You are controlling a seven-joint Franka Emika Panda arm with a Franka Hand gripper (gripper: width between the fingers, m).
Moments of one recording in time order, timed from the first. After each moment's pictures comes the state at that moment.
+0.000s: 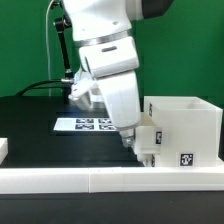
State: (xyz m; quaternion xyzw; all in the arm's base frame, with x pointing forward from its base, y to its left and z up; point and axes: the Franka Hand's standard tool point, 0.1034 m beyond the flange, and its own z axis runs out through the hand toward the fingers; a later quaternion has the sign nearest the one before) arm 0.595 0.014 0.061 -0.71 -0.70 -0.07 0.11
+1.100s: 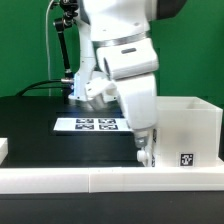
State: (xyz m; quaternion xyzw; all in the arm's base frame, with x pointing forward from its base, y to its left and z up) arm 0.595 0.012 0.059 -0.70 -0.71 -0.05 0.10
